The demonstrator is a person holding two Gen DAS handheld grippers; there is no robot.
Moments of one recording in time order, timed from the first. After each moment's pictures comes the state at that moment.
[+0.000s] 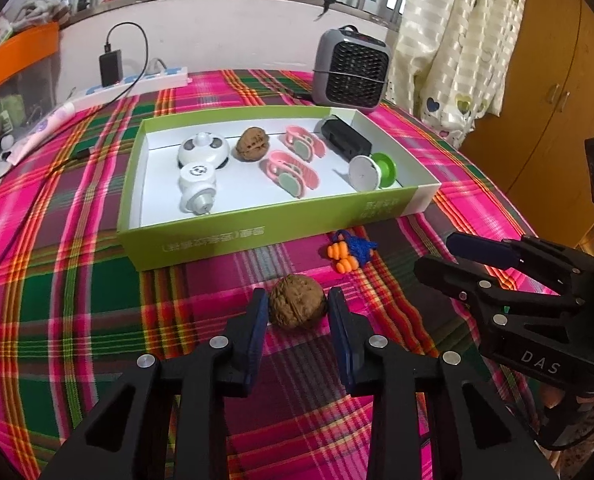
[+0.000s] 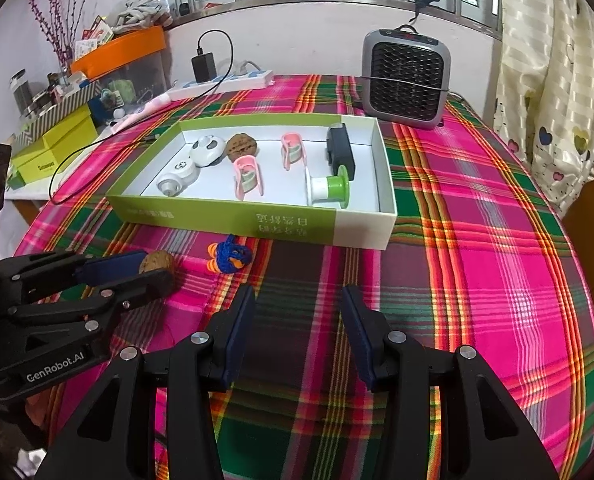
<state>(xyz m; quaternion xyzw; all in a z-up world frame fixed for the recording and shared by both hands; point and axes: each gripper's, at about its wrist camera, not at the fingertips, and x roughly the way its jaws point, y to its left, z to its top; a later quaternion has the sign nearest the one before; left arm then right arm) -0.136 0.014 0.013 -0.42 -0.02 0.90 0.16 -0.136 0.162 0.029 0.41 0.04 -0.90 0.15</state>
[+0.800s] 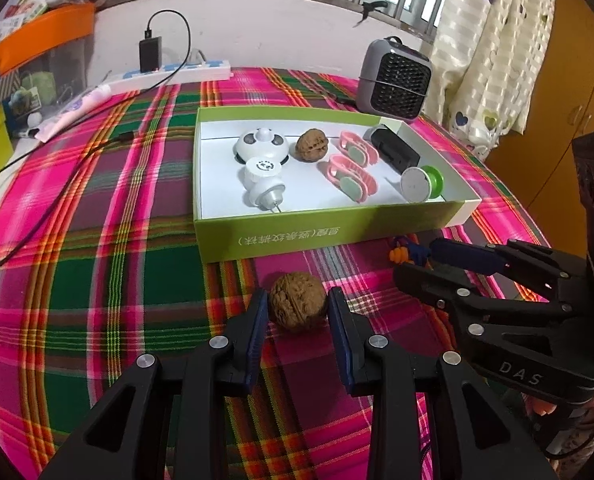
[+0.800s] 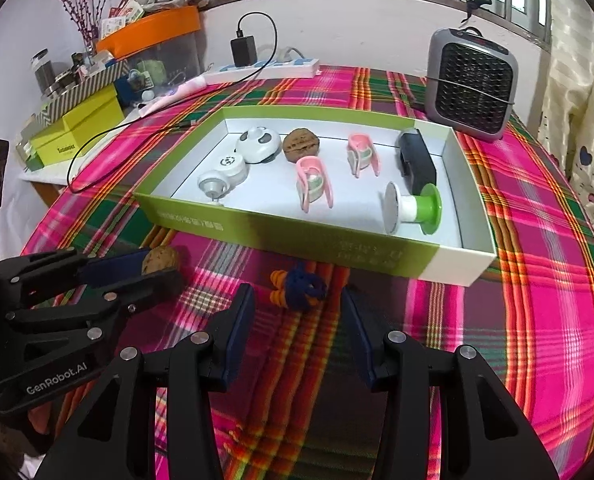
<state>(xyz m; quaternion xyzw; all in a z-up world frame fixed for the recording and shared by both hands) -0.141 -0.020 0.010 -0.42 -0.05 0.90 0.12 -0.156 0.118 0.022 0.42 0.06 -0.88 0.20</state>
